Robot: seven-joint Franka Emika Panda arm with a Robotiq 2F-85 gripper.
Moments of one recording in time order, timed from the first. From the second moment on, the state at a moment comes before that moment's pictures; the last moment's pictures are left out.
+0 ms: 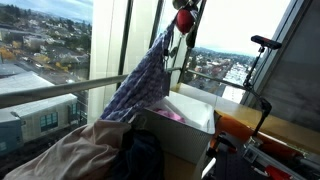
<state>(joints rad) 0.01 -0.13 0.00 -1.87 -0.07 2.28 -0.37</state>
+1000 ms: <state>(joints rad) -0.01 0.05 -0.04 -2.03 -0.02 2.31 -0.39</state>
